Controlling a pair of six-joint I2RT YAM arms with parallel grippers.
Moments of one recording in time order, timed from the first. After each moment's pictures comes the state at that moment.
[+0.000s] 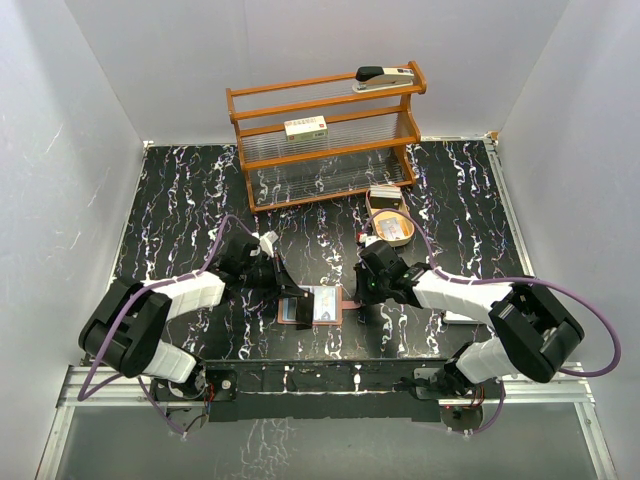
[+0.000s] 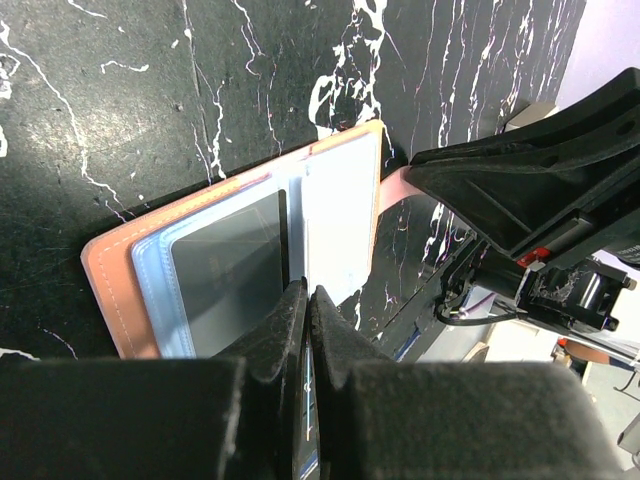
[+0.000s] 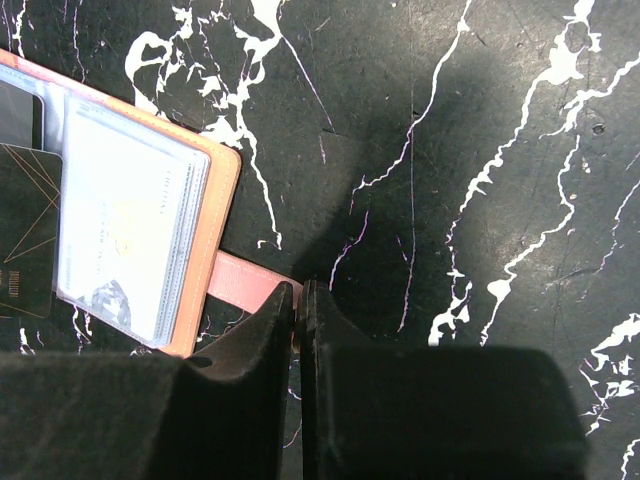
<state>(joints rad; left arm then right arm) -0.50 1.43 0.51 0.11 0.55 -0.81 0.71 1.39 0.62 -0.19 -0.04 0.49</state>
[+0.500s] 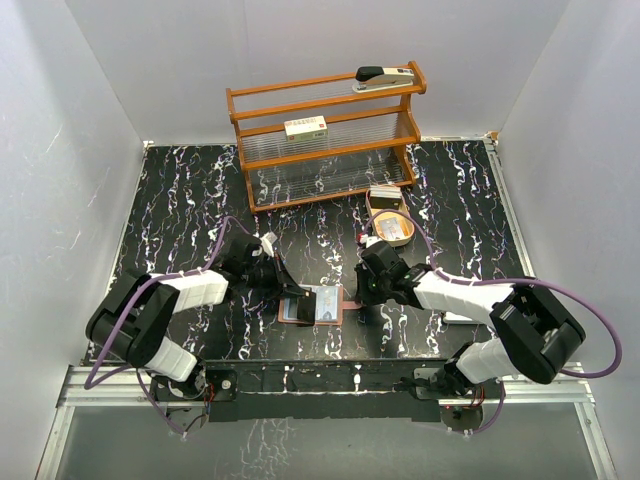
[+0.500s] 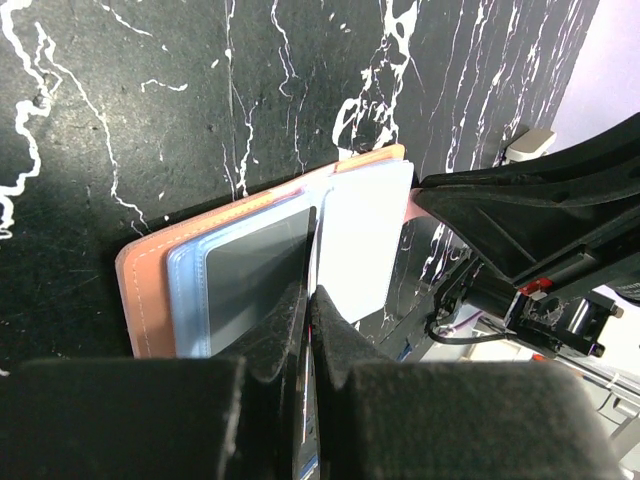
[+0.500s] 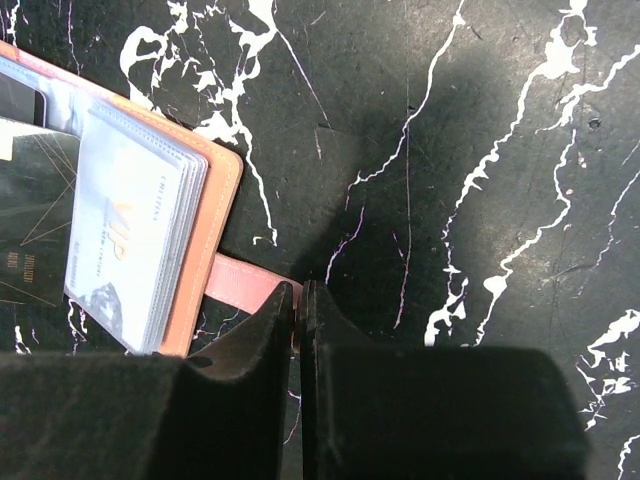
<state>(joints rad) -0.50 1.49 0.51 0.15 0.53 -0.87 0.71 1.38 0.61 -0.19 -0.04 0.49</state>
